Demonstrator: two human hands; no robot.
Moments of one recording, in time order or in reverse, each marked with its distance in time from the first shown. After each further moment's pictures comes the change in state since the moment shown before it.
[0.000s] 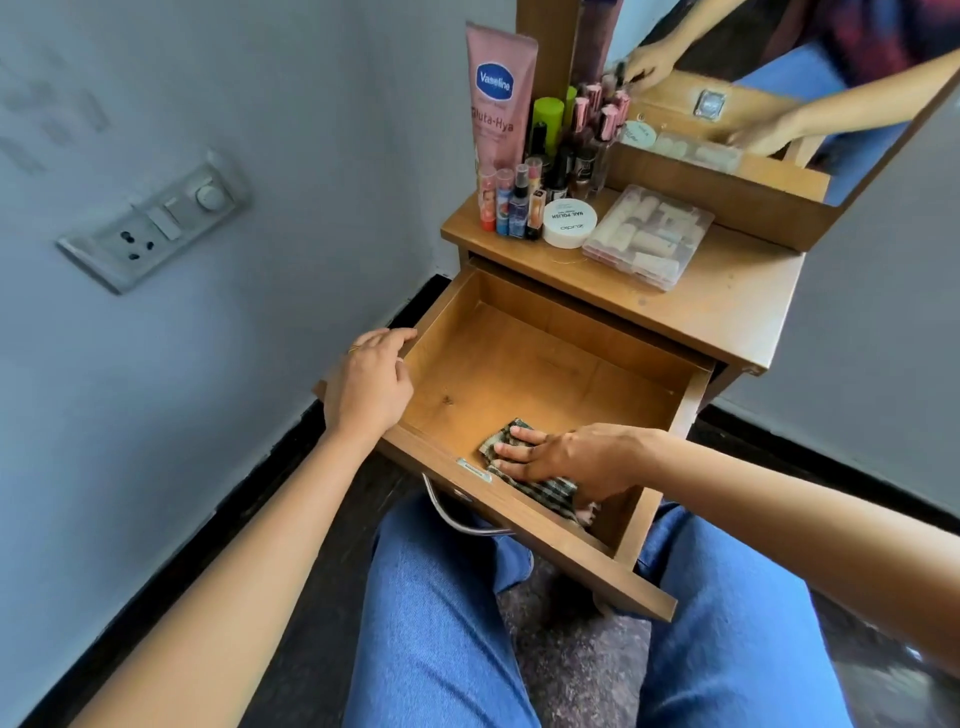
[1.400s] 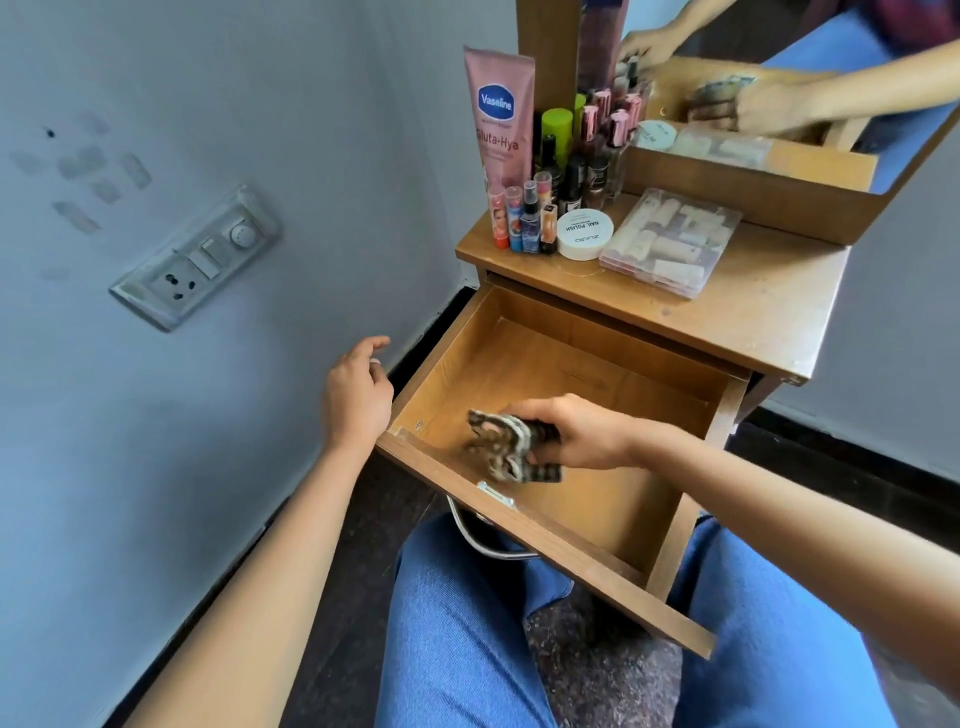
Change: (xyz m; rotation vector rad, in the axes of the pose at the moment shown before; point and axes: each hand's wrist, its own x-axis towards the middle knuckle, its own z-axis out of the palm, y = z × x) left_hand 0.012 -0.012 -0.020 -0.064 0.139 -0.307; right_hand 0.014 0.007 -0.031 0.723 0.501 -0.017
